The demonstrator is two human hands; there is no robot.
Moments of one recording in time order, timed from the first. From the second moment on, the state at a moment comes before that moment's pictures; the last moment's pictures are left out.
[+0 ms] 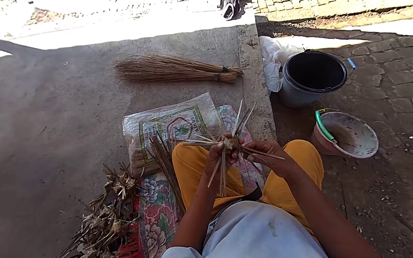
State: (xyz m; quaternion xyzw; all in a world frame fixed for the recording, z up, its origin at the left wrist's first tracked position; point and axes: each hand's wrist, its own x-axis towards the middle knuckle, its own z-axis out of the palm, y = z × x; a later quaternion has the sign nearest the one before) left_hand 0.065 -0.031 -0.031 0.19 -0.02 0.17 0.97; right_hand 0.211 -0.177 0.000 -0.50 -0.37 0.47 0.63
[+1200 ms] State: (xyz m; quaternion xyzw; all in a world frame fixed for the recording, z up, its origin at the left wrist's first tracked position) left_hand 0.058 -0.031 -0.010 0.62 0.10 0.27 0.73; right_hand 0.228 -0.188 0.006 -0.76 -0.46 0.11 0.44
